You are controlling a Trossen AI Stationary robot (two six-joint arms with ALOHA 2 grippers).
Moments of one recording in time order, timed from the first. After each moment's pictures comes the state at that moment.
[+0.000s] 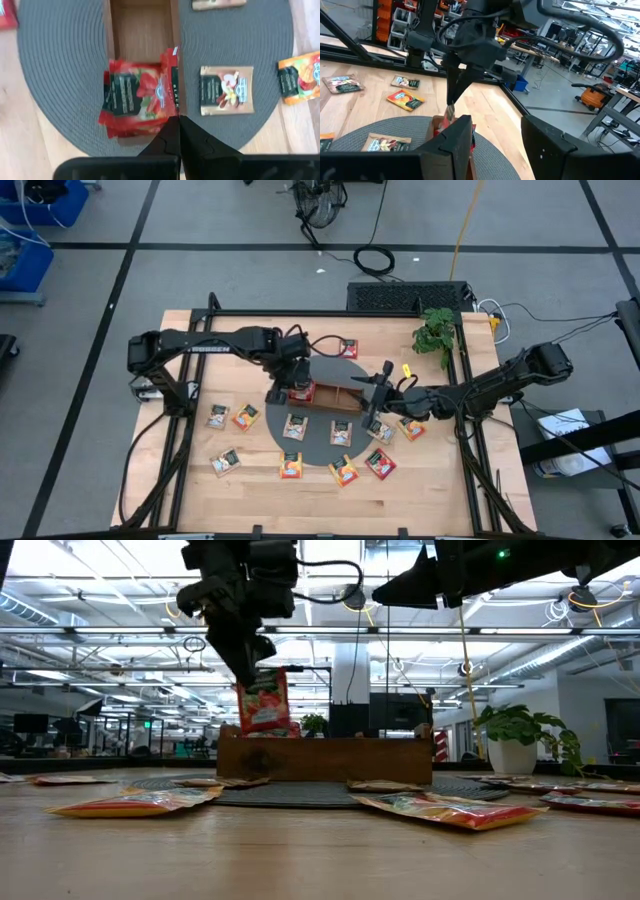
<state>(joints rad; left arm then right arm) 0.21 1.67 1.32 -0.92 0.23 0.39 0.25 1.32 0.58 0.62 0.65 -0.24</state>
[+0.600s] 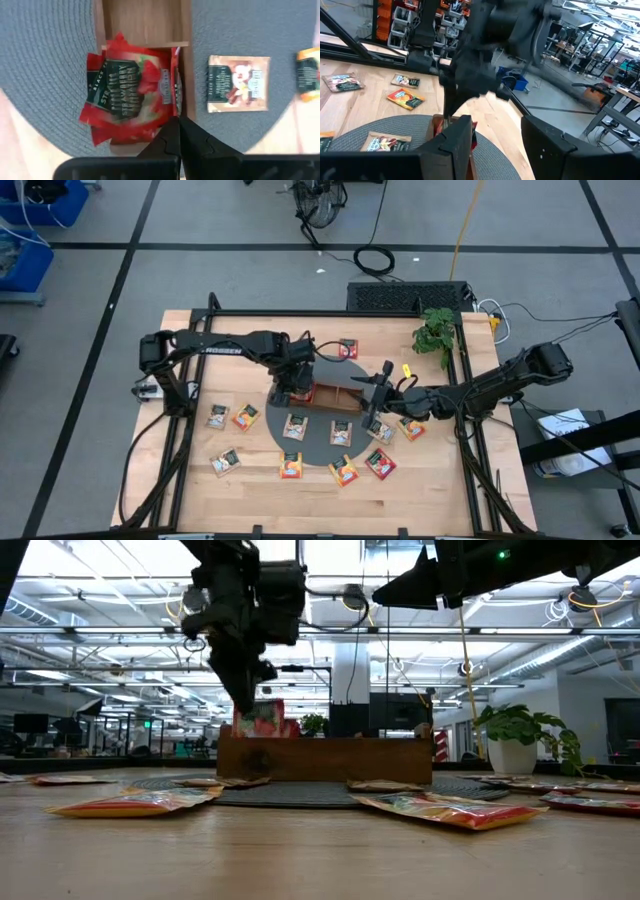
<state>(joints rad) 0.22 1.76 1.30 -0.91 0.24 0.38 0.25 1.32 0.58 0.61 0.65 -0.24</state>
